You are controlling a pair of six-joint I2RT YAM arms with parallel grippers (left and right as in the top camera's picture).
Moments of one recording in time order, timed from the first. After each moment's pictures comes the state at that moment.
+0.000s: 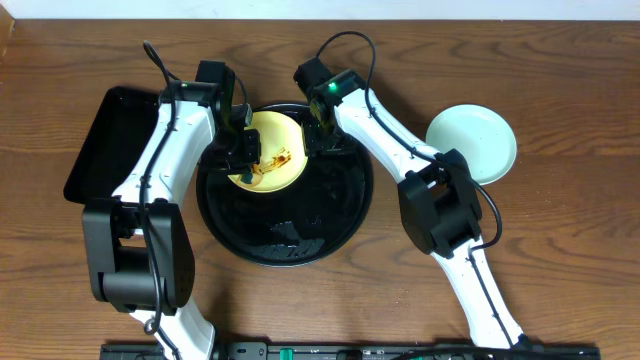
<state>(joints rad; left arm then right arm) -0.09 1.87 1.45 -1.12 0.20 -0.15 0.60 2.51 2.21 -1.13 -0.10 0.49</state>
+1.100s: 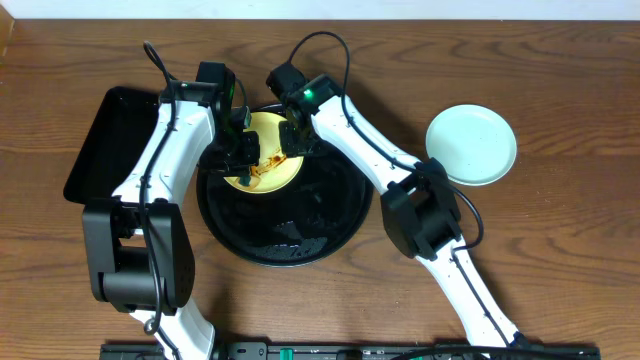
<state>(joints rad) -0.09 1.87 1.45 -1.14 0.18 -0.15 0.68 2.61 2.37 -1.16 -0.09 0.56</state>
